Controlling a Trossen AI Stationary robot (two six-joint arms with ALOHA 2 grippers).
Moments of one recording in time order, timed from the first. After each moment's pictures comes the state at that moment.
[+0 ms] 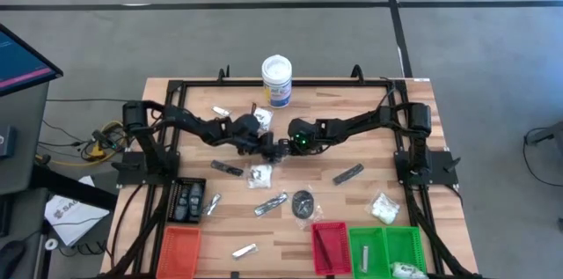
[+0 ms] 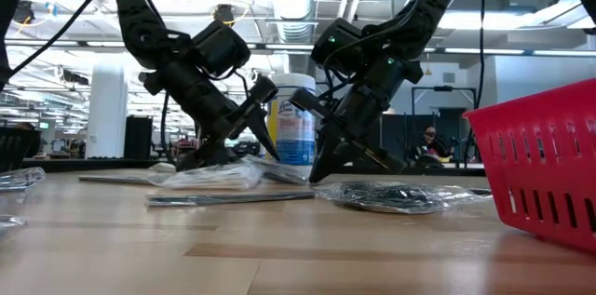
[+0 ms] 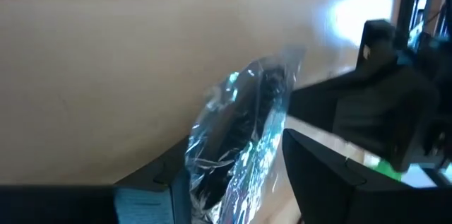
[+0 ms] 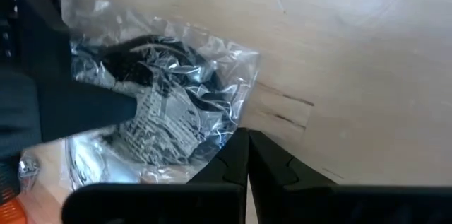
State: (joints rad) left arm 0.25 1.76 0.66 0.37 0.20 -1.29; right arm -0.16 1.96 1.06 -0.08 -0.09 1.20
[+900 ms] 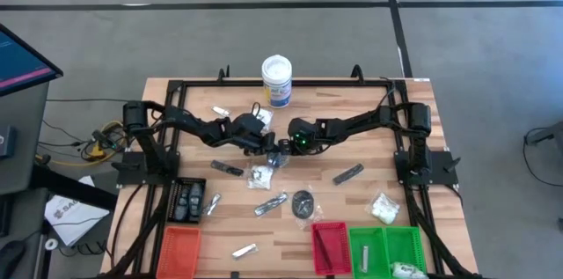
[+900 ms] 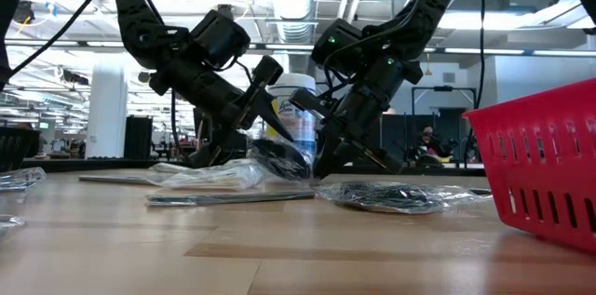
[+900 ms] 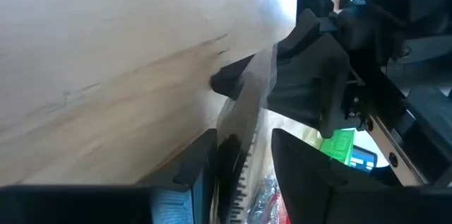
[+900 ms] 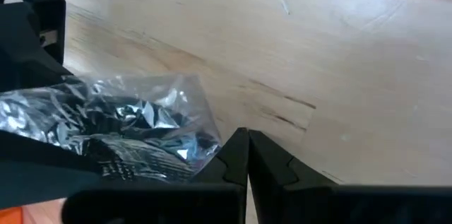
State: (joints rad) left arm 0.25 1.76 0.65 0.52 0.29 -1.29; right arm -0.17 1.97 1.06 -0.08 -0.11 1.17
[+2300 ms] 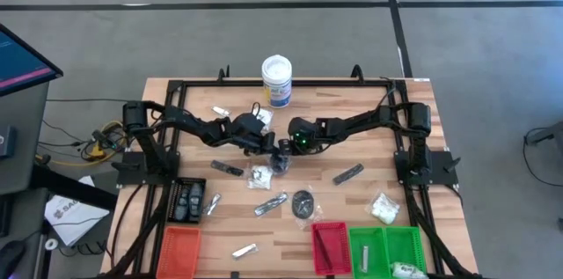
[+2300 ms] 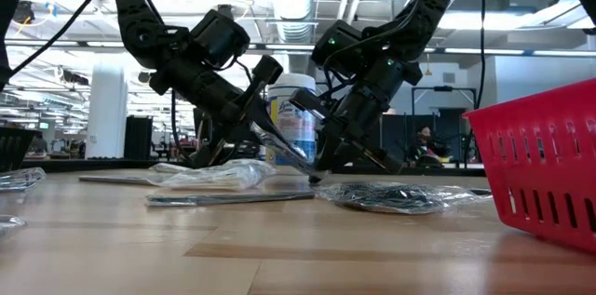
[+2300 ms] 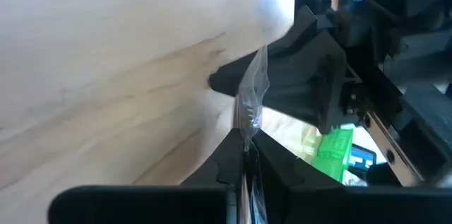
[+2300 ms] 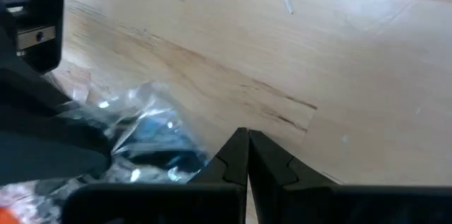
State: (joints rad) left arm 0.25 1.75 0.65 0.51 0.30 -1.29; right arm -0.16 1.97 1.06 -0.07 -0.13 1.15
